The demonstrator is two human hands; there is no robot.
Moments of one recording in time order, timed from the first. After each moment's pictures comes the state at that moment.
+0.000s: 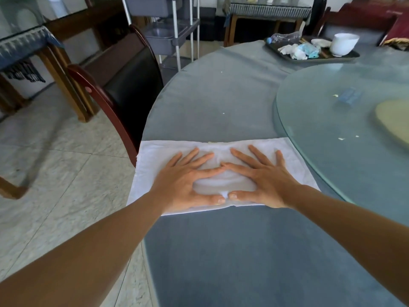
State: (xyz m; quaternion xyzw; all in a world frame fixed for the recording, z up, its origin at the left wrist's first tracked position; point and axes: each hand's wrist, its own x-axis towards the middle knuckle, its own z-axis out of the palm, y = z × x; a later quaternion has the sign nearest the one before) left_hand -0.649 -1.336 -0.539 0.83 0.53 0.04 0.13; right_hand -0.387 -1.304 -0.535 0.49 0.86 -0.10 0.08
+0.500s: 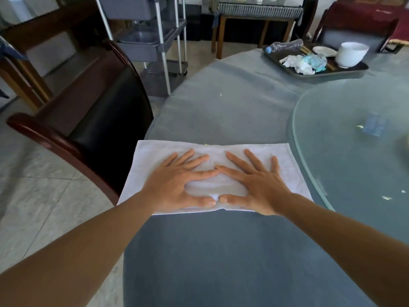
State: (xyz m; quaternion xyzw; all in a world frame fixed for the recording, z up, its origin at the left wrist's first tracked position) left_hand -0.700 -1.130 -0.538 0.86 0.49 0.03 0.13; right_hand -0.437 -1.130 -0.539 0.54 0.83 -0.11 0.07
